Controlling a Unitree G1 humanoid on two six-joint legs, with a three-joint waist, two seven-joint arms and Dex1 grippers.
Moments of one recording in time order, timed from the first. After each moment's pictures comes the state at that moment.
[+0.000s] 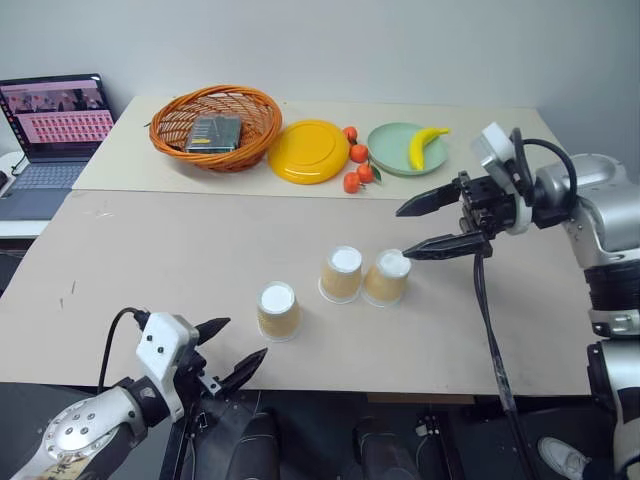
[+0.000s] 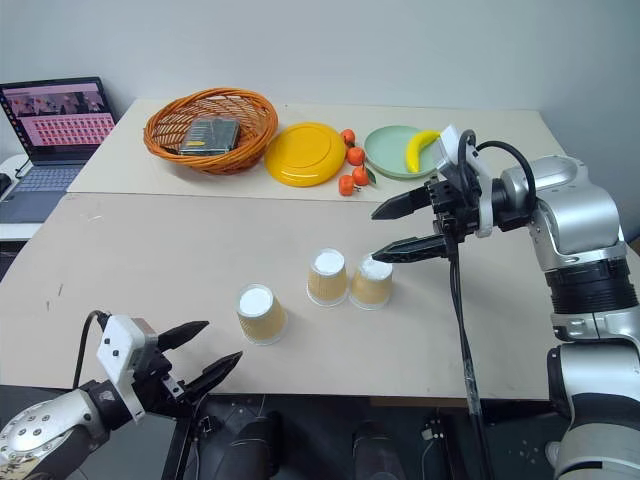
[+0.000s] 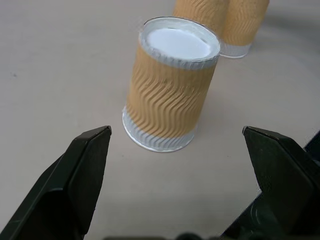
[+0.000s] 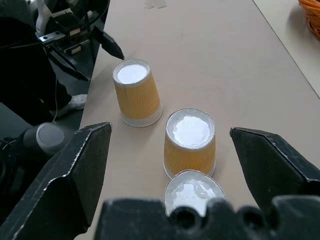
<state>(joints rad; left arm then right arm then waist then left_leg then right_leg) 0.40 0.55 0.28 -0.80 -0.57 0.58 -0.57 -0.95 -0.87 0.15 0.19 0.49 0.58 1.55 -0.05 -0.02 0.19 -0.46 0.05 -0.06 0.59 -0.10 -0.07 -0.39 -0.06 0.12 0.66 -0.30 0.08</state>
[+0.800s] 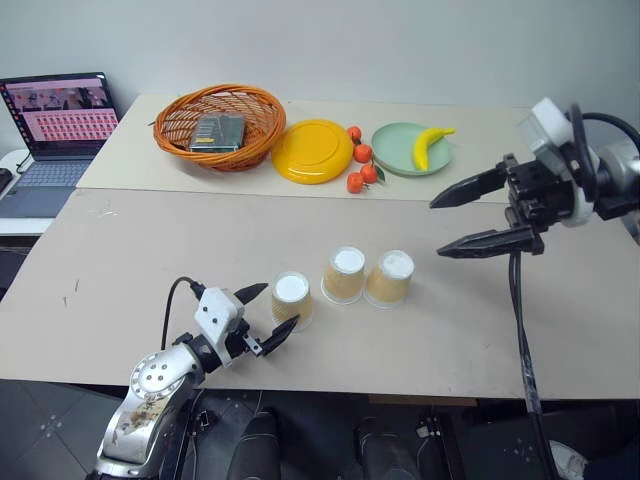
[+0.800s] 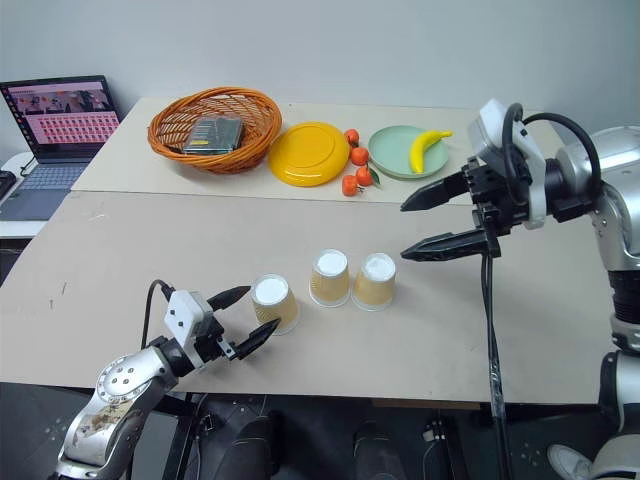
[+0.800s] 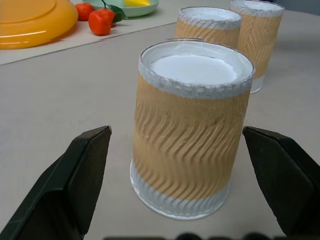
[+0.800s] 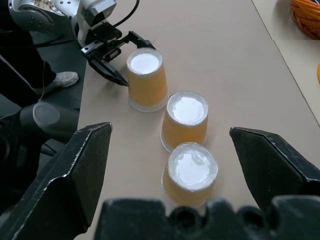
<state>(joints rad) 0.06 0.45 0.00 -0.38 -0.33 0.22 -0.66 -0.90 -1.05 0.09 0.01 0.54 0.71 1.55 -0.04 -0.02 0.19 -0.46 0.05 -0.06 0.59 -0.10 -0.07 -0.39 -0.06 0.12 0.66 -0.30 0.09</state>
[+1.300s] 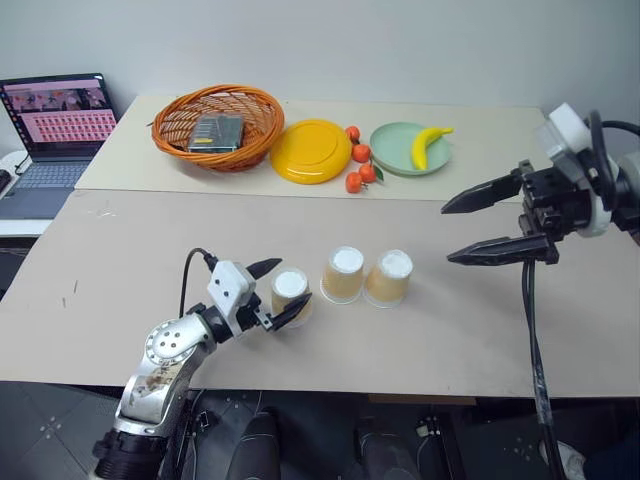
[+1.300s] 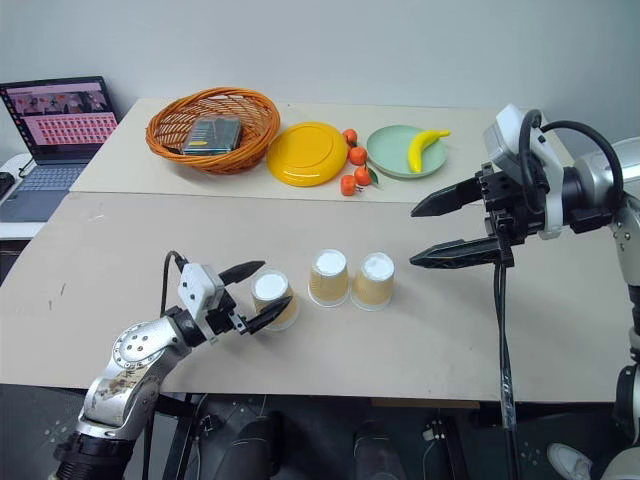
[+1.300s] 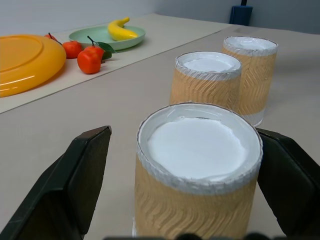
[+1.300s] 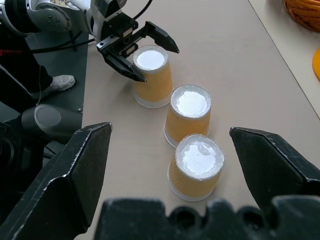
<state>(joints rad) -0.11 0.42 -0.04 -0.29 -0.33 0.20 -0.69 -0.85 -1.09 0.03 -0.06 0.57 0.75 1.52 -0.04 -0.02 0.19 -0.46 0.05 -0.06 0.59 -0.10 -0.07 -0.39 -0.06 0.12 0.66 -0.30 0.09</state>
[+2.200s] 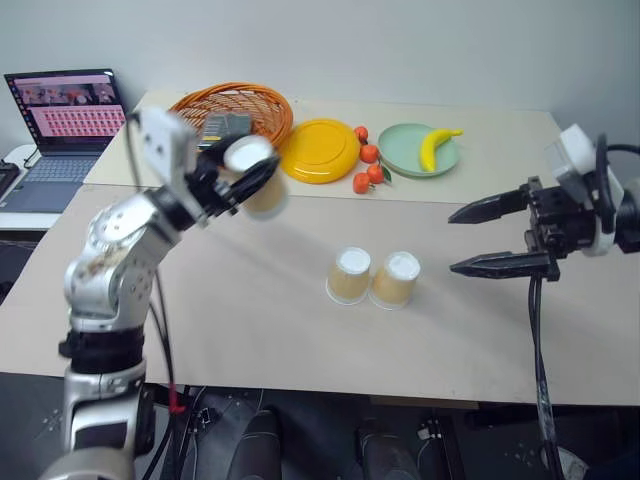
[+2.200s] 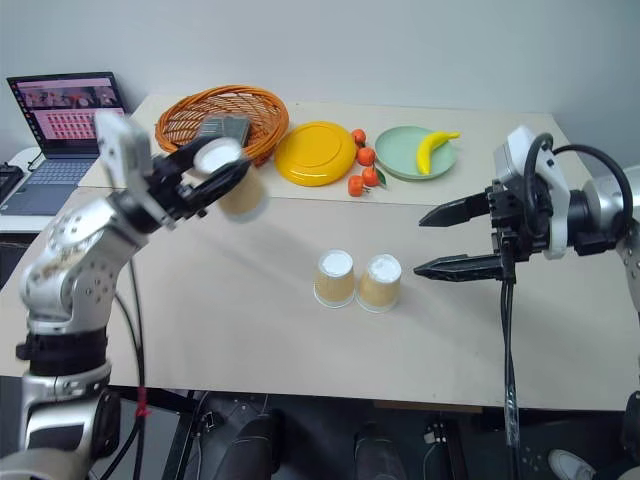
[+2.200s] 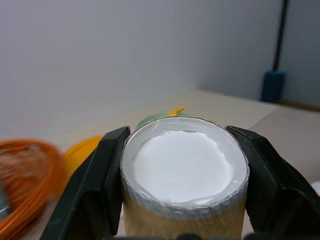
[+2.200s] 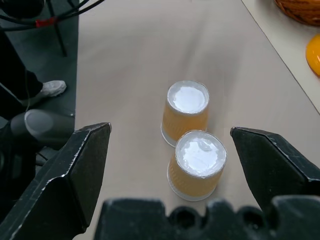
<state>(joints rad) -0.73 0.50 0.13 -0.19 -0.63 0.62 -0.66 -0.64 -1.11 -0.11 -0.19 0.64 0.78 1.39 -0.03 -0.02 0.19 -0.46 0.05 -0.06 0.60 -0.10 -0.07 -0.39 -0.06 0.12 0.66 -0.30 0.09</state>
